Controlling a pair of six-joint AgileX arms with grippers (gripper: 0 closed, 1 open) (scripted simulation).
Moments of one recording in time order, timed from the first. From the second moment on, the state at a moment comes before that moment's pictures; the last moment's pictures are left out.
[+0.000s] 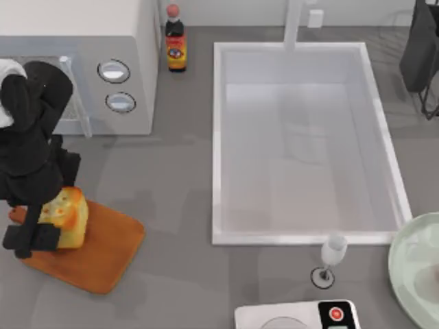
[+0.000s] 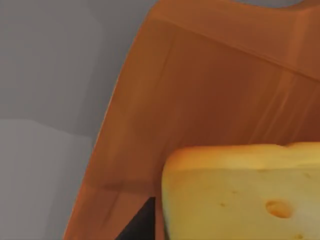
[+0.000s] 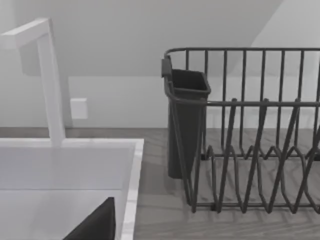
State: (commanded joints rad) left arm -0.21 1.77 1.06 -0.87 -0.02 -1.70; right arm 0.00 0.00 0.00 0.00 0.00 0.00
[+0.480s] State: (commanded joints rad) left arm -0.21 1.77 1.06 -0.87 -0.02 -1.70; right arm 0.00 0.00 0.00 0.00 0.00 0.00
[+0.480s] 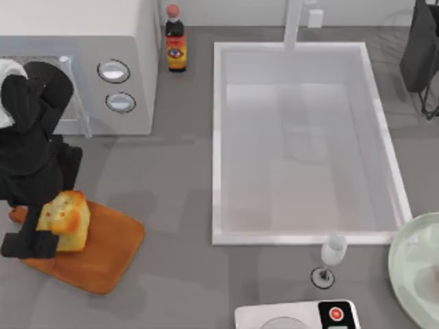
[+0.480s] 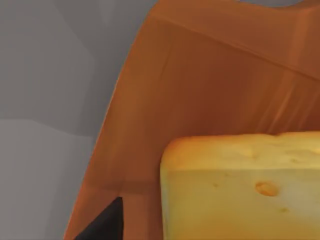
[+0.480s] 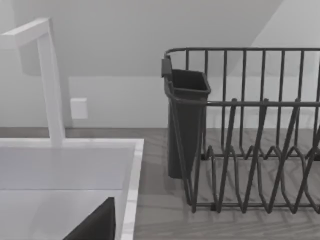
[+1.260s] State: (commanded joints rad) left arm -0.16 1.46 0.87 -0.71 -0.01 -1.40; right arm 0.00 0.00 0.00 0.00 0.00 0.00
